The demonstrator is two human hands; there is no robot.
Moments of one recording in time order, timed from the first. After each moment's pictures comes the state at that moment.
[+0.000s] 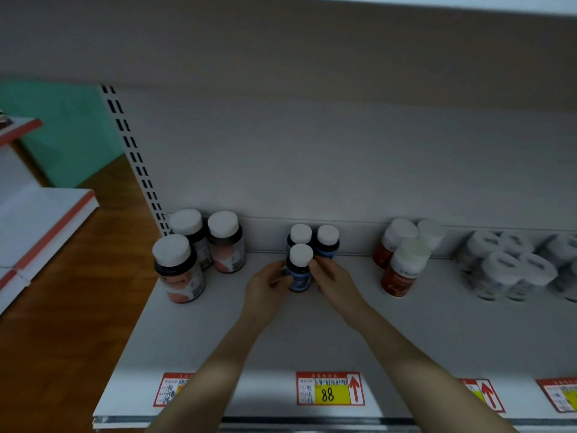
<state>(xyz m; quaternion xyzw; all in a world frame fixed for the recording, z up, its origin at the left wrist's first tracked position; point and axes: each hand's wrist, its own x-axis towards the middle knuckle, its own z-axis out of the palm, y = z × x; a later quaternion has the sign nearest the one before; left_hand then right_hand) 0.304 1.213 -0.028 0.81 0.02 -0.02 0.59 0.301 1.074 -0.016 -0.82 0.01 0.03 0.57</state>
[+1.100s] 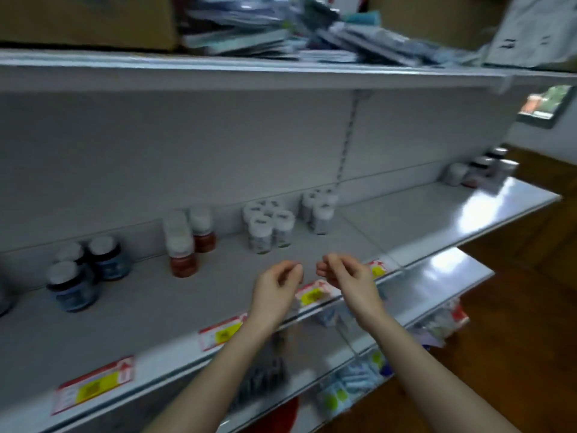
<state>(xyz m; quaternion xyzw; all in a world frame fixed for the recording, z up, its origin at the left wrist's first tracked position) 0.131 0.899 0.034 0.75 -0.21 -0.10 0.61 0.073 0.776 0.031 -0.70 0.21 -0.25 0.64</state>
